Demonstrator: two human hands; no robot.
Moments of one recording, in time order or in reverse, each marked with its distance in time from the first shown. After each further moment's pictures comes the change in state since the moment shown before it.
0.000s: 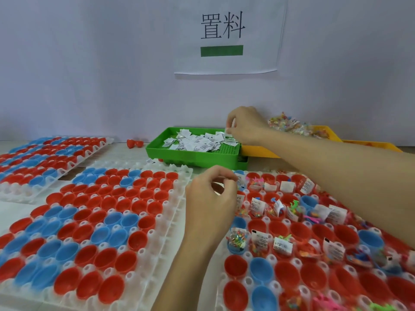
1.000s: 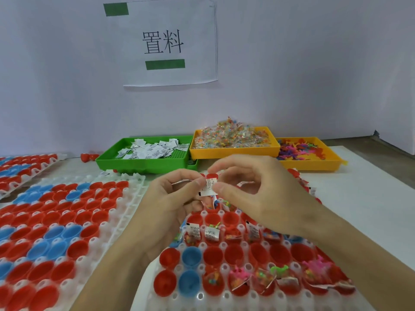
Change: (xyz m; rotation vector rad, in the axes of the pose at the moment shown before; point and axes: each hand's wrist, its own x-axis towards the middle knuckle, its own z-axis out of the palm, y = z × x) left_hand -0.020 0.035 0.011 -0.711 -0.483 -0.260; right_hand -0.247 0.008 -0.101 0.611 0.009 -0.139
